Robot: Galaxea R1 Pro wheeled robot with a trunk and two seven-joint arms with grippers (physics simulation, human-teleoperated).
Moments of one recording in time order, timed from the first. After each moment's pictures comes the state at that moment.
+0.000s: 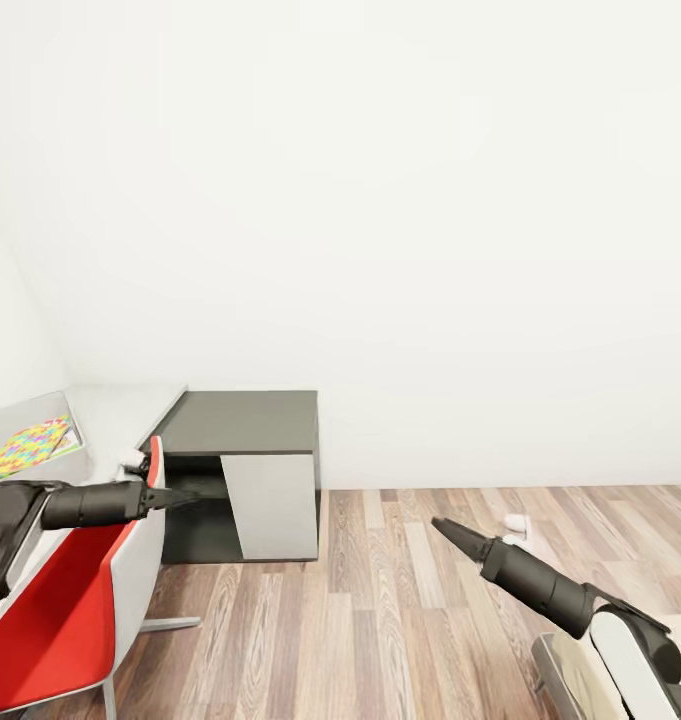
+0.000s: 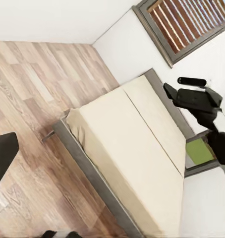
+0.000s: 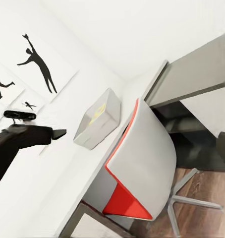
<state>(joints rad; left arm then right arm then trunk) -0.62 0.44 0.11 -1.10 0.08 0.98 -1.57 -0.13 -0.20 -0.10 -1.58 -0.79 0.67 0.74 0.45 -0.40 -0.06</state>
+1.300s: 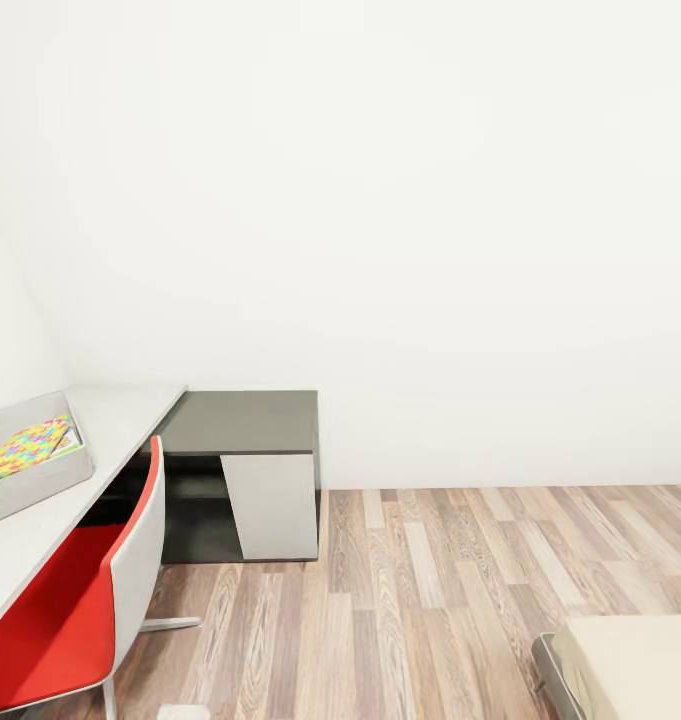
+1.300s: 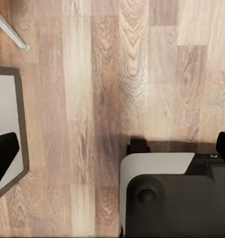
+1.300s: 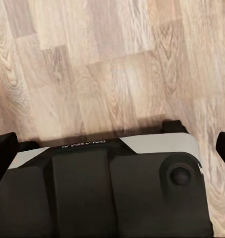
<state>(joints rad) -0.49 0.07 0.04 0.01 -0.06 0.13 0.03 -0.28 0.01 0.41 -0.23 -0.63 0.11 -0.01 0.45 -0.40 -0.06</state>
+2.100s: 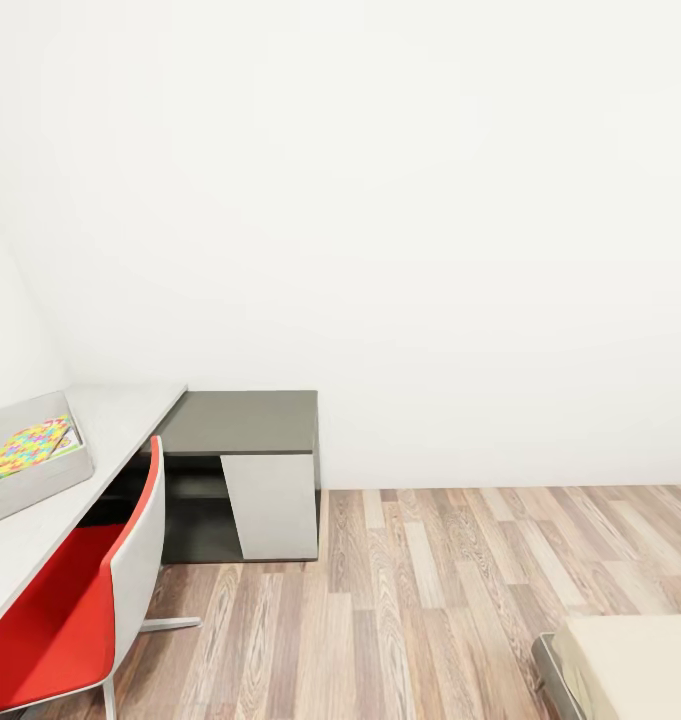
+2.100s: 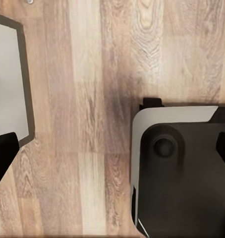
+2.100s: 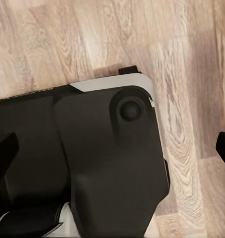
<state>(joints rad) -0.28 0.08 0.04 0.02 -0.06 -0.05 0.06 -0.17 0.00 0.41 -0.04 -0.62 -0.06 -0.01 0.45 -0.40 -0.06</state>
